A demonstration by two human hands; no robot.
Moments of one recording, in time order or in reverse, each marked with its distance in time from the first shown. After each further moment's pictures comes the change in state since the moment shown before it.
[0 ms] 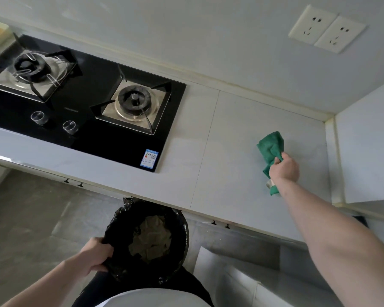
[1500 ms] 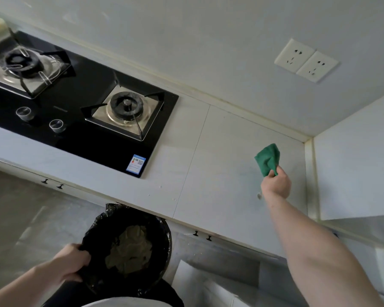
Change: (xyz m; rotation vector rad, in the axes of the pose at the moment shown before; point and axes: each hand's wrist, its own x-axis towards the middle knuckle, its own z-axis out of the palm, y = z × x) left_hand -0.013 0.003 0.006 -0.040 0.021 0.030; right_hand 0.006 0.010 -0.022 0.126 0.177 0.050
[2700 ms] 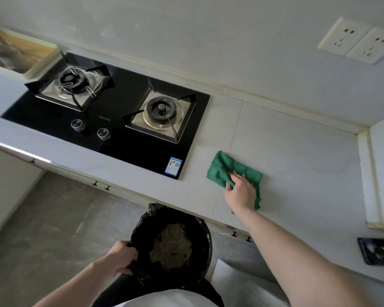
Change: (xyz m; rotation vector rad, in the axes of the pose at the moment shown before) left_hand 0.005 -0.005 -0.004 -0.066 -0.093 -0.026; right_hand -0.172 -0.067 0.110 -0.072 -0.415 -0.451
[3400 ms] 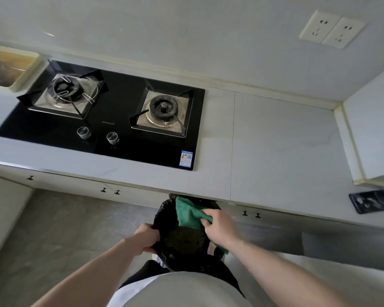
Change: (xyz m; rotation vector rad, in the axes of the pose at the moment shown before) left_hand 0.017 0.015 -0.055 0.155 -0.170 0.129; right_hand -0.179 -0.106 0.024 0.166 -0.428 0.007
